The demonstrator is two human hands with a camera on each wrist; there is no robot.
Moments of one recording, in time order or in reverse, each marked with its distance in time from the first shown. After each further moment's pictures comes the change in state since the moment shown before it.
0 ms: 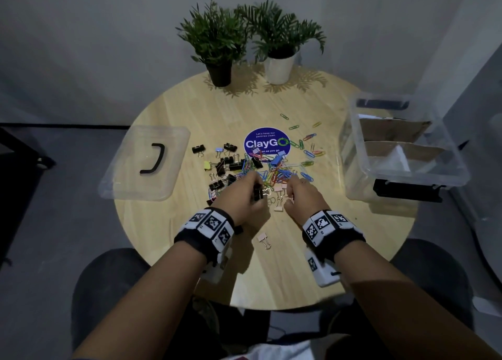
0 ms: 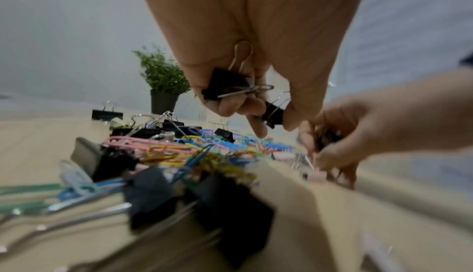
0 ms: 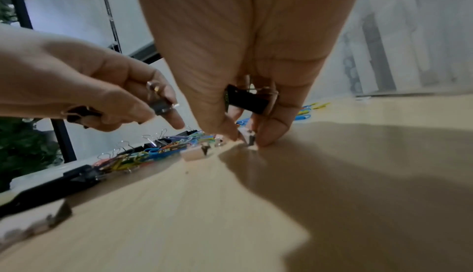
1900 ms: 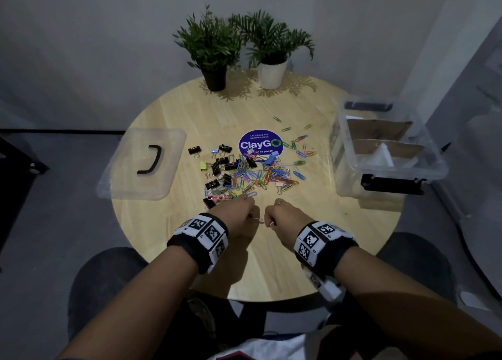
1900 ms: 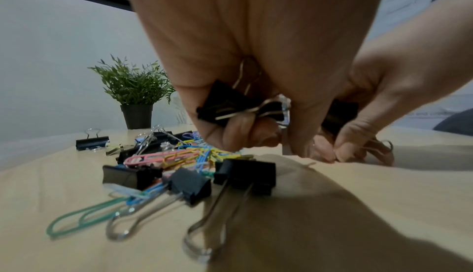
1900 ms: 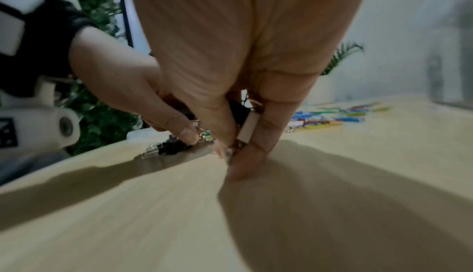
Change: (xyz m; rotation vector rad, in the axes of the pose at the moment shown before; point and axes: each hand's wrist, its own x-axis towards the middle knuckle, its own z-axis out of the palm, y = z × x) left_hand -0.019 -0.002 0.009 0.334 -0.334 0.012; right_hand -0.047 -0.023 0.000 -0.193 -0.334 -0.214
